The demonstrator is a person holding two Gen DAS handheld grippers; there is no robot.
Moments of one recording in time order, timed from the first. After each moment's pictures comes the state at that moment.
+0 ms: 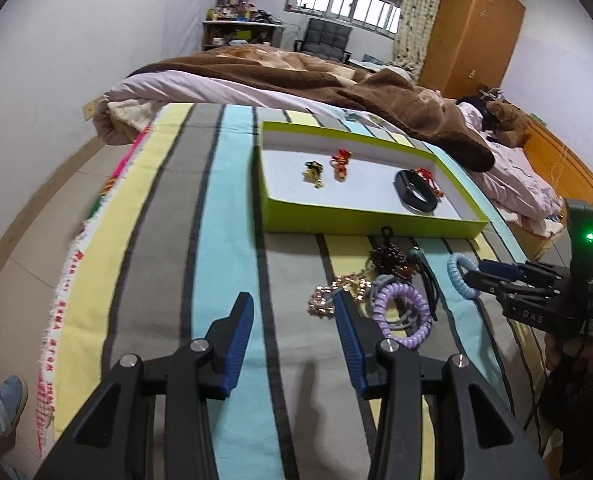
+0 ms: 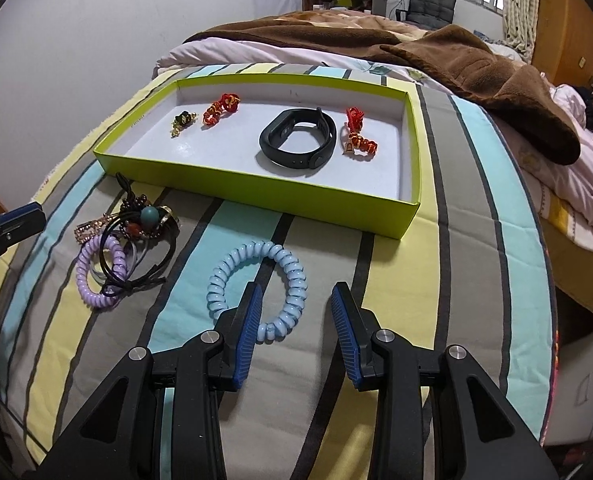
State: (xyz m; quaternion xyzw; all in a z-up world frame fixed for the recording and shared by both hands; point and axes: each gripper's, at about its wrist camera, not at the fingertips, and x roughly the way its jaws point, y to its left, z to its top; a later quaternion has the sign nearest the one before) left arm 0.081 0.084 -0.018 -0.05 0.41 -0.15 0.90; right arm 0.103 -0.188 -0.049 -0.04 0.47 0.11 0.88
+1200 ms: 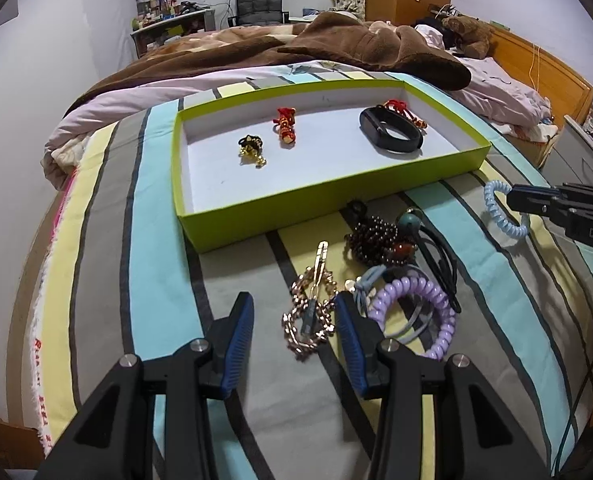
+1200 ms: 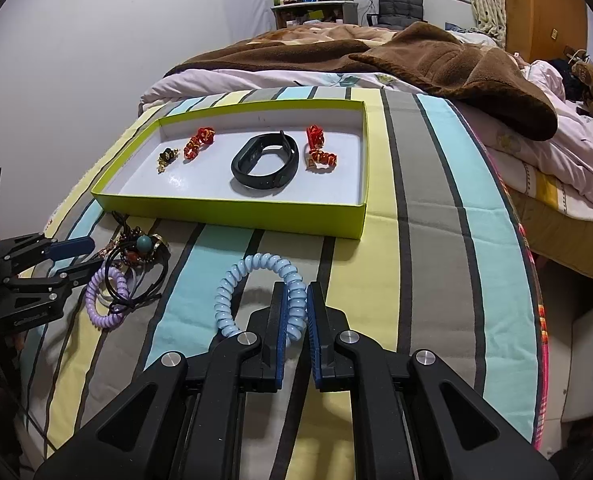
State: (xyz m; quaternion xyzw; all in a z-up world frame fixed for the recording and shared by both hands) left arm 0.116 0.028 -0.040 0.11 0.44 -0.20 0.87; right arm 0.093 -0.218 -0.034 0.03 0.45 0.09 0.89
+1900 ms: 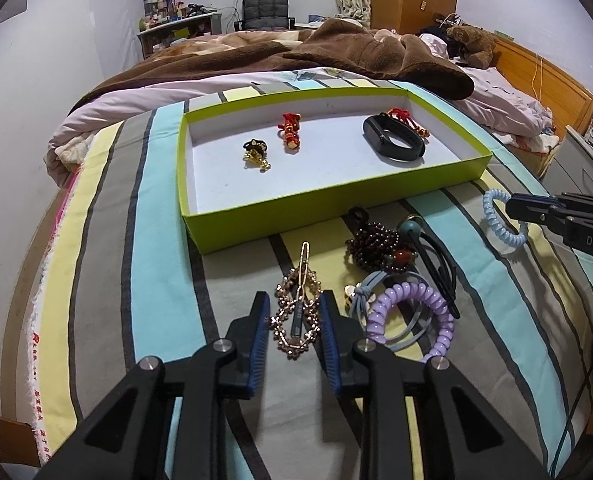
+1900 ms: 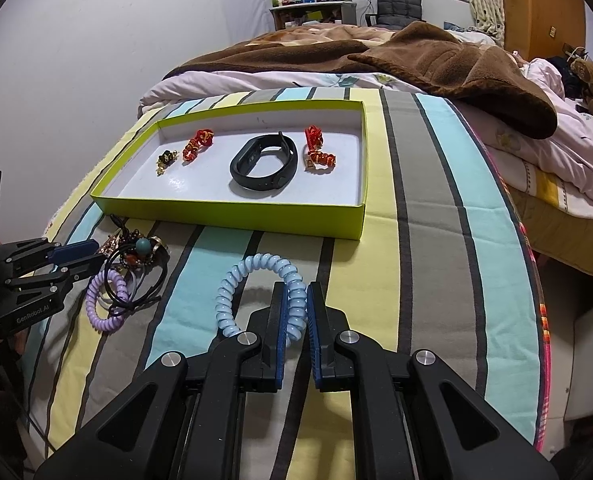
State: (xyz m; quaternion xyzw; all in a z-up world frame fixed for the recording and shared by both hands) left arm 0.114 0.031 -0.039 0.09 0.43 -0.20 0.87; right arm 0.094 -0.218 -0.034 0.04 0.45 0.09 0.89
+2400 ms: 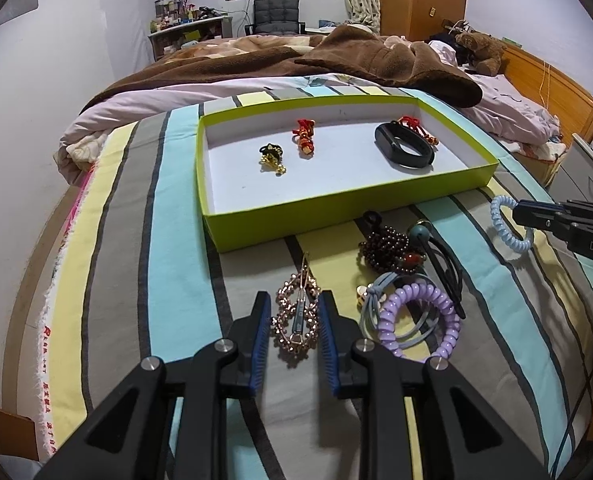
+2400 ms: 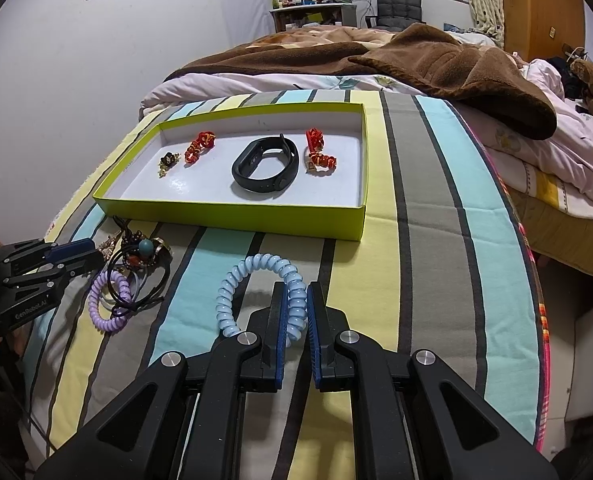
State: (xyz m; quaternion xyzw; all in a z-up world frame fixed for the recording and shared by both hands) left arm 0.111 0.038 -0.035 0.09 0.43 -0.18 0.88; right arm 0.091 -0.218 -0.032 0.04 0.44 0.09 0.89
